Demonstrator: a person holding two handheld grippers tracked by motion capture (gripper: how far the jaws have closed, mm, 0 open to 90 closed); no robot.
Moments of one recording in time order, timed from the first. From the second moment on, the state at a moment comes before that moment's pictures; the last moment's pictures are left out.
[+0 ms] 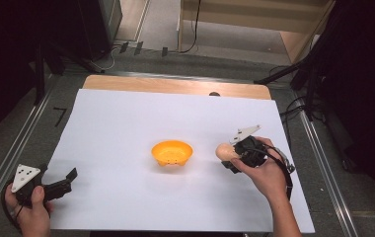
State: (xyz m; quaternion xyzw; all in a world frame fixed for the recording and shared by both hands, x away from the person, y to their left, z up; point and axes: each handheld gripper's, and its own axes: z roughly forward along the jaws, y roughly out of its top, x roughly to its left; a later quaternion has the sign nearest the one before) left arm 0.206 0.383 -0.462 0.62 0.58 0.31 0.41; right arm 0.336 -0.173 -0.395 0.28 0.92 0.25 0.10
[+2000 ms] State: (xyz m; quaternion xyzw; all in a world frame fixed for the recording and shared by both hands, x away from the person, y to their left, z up) left arm 0.205 0.384 -0.462 0.62 0.59 0.31 0.42; right arm 0.391 -0.014 -0.392 0.03 0.97 0.25 0.01
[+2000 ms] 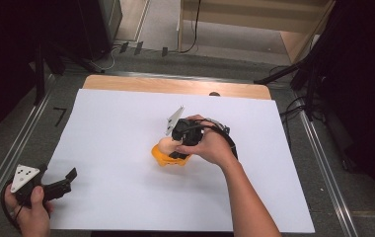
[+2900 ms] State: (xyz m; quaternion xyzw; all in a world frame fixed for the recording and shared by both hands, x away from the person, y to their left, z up) left arm 0.206 0.384 -0.462 0.62 0.59 0.31 0.42; right arm 0.394 -0.010 -0.398 0.04 0.97 0.24 -0.02
